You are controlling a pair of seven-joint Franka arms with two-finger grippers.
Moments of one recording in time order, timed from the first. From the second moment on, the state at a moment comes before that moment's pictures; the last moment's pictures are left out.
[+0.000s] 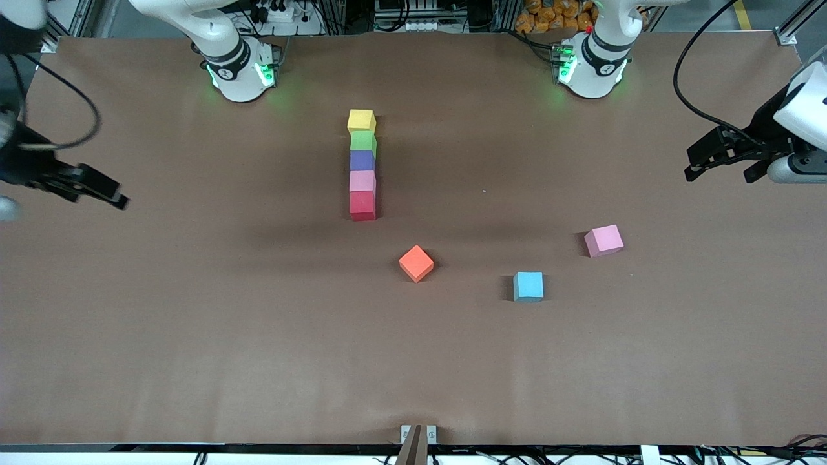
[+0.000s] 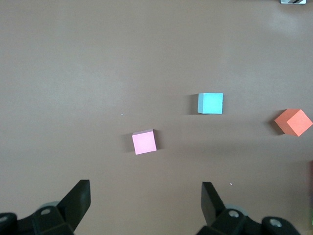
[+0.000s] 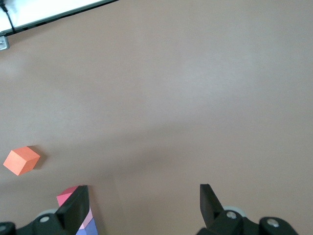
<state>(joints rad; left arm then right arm) -0.03 0.00 -0.07 -1.54 -0.04 1.63 -0.10 0.19 0.02 -0.23 -1.58 0.11 1.65 0.19</state>
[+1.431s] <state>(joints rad) -0.04 0.00 -0.08 -1.55 -0.04 1.63 -0.10 0.14 0.00 -0.22 -1.59 0.04 1.57 0.15</state>
